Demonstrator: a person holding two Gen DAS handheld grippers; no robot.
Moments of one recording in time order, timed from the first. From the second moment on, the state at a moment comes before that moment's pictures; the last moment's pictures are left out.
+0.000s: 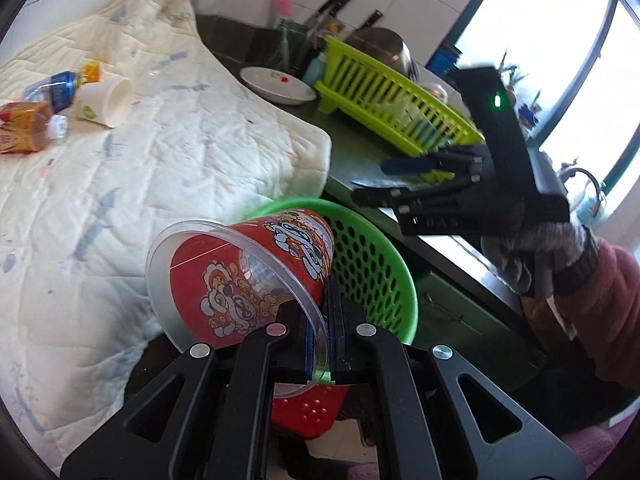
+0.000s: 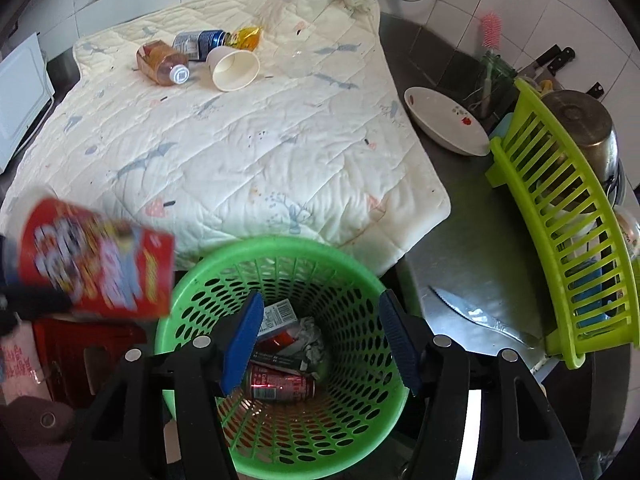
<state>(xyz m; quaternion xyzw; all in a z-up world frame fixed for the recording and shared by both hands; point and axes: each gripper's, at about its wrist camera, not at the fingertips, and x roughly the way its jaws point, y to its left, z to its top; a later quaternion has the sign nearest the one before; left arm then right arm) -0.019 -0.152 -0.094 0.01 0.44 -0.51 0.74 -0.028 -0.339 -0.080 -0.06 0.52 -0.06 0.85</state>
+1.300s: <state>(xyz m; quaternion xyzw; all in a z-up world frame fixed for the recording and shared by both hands) 0.016 -0.145 -0.103 0.00 0.47 -0.49 0.74 0.022 -0.338 -0.062 -0.05 0.50 -0.02 0.87</state>
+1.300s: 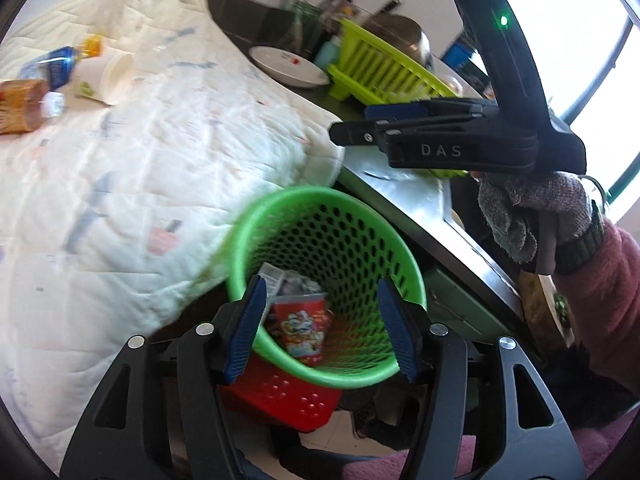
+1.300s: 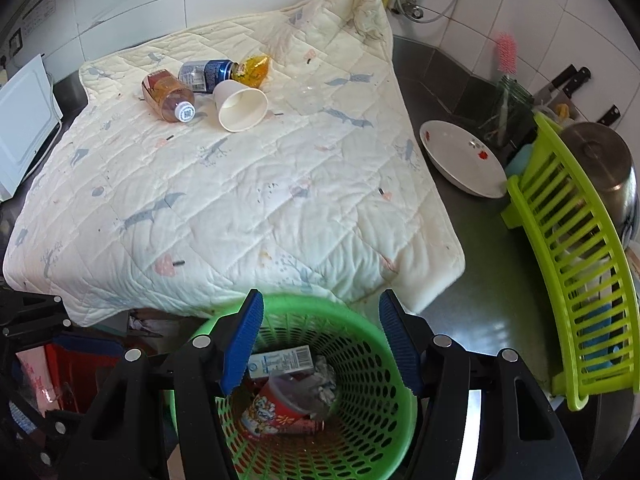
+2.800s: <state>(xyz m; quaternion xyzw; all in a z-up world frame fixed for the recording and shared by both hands) 0.195 0.060 -0.110 -0.11 0.49 -0.23 0.83 0.350 -0.206 -0.135 -0.17 0.55 0.07 0.82</state>
